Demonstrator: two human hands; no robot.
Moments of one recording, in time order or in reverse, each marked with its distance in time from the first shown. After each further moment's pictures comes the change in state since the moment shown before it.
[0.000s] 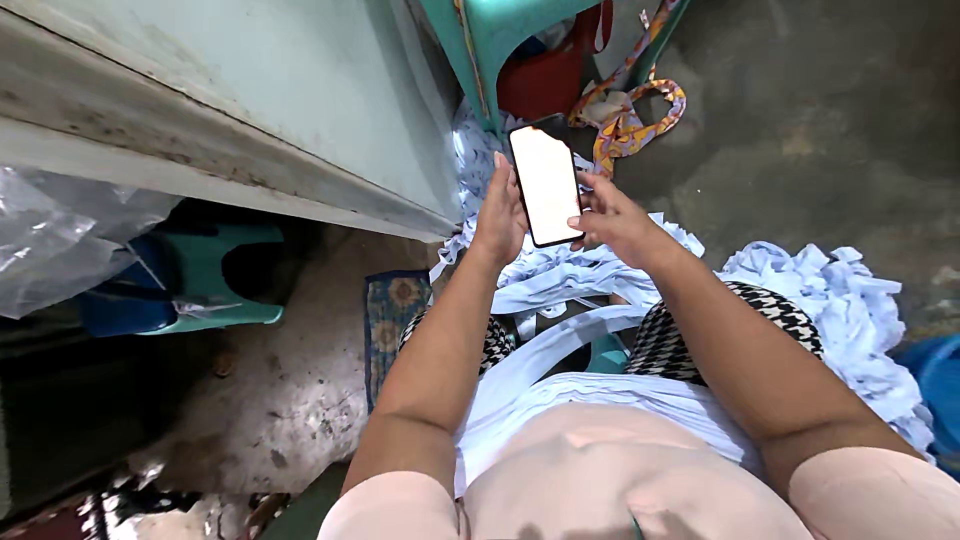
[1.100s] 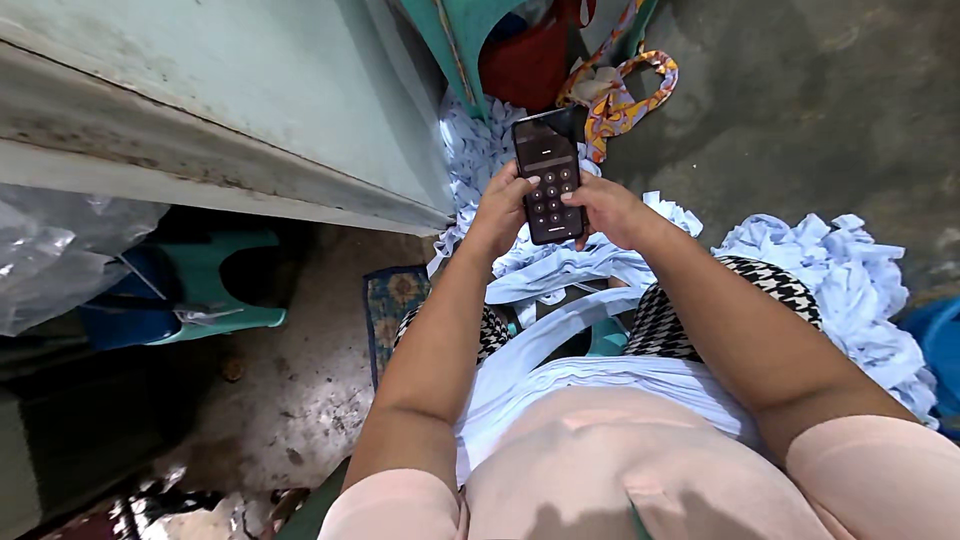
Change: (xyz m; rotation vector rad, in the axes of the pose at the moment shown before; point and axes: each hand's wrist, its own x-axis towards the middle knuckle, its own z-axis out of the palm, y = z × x) left_hand 0.002 -0.008 0.003 0.022 -0.062 -0.068; right_hand 0.004 0.005 -0.004 0.058 -0.041 0.197
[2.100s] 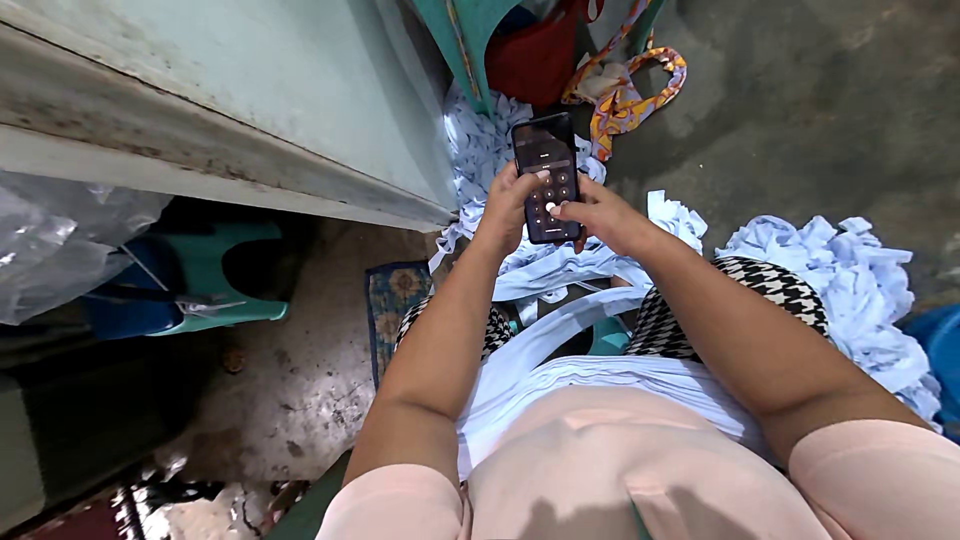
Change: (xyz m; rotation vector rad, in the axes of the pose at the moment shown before) left_hand 0.002 -0.009 0.002 0.023 0.117 0.032; right_hand 0.001 0.009 0.013 -0.080 0.010 -0.067
